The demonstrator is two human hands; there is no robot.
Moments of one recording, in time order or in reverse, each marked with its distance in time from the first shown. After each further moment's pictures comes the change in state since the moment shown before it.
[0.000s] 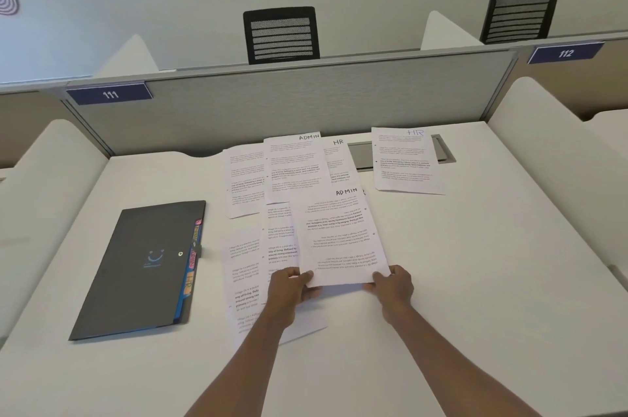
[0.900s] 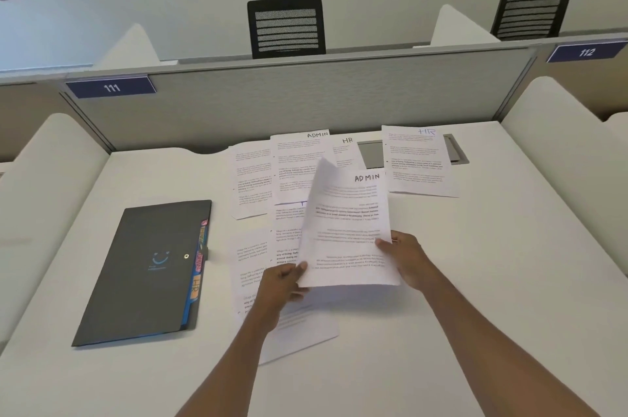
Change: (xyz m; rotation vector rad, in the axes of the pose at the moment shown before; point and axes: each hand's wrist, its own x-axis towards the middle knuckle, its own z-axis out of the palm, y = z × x) left_hand 0.010 0.021 -0.045 0.112 -0.082 0.142; right_hand 0.052 -0.060 0.006 0.059 -0.535 -0.090
